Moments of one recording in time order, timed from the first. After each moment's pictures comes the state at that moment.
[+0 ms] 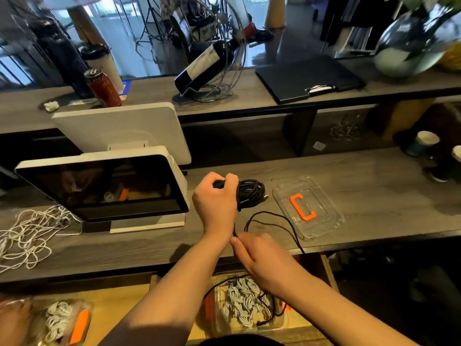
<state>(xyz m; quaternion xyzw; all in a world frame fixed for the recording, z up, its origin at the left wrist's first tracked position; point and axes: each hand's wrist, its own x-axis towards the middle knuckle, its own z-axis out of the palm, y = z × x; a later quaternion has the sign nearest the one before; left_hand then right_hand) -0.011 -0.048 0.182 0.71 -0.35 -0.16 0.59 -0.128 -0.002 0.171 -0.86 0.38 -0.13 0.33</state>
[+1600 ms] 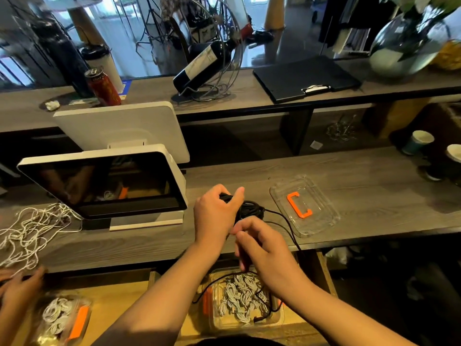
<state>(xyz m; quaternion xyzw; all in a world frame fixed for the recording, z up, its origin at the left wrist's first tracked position) -0.005 -0.026 0.162 0.75 -0.48 -0.15 0.42 -0.143 0.020 0.184 -0.62 0.38 -0.32 0.61</state>
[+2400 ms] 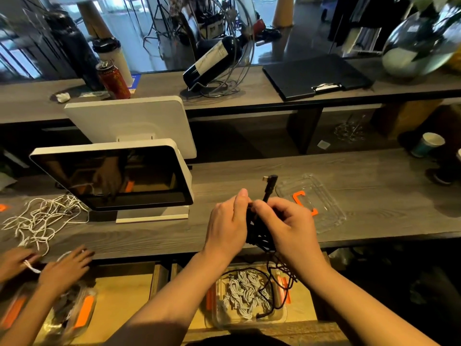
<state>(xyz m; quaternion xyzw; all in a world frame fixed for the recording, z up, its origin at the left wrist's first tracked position) -0.011 0.008 0.172 0.63 -0.55 -0.27 0.48 -0.143 -0.001 0.204 -0.65 0.42 -0.43 0.47</state>
